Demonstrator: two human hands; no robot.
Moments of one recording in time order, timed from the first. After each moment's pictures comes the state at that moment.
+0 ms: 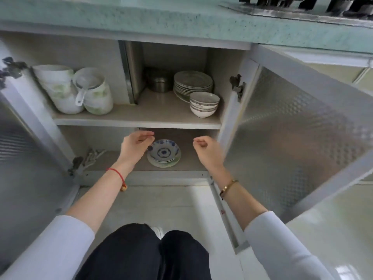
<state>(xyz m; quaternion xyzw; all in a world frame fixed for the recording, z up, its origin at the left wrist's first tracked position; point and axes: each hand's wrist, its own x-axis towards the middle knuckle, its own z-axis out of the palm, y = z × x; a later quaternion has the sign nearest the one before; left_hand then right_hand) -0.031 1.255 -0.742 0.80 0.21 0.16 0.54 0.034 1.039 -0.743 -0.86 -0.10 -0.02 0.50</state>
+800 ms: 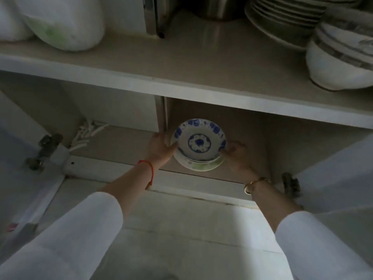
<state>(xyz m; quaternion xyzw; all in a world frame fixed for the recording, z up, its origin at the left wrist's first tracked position) 0.166 1.380 -1.024 0.87 0.29 0.02 0.40 0.262 1.171 -1.026 -0.92 -0.09 0.13 0.35</state>
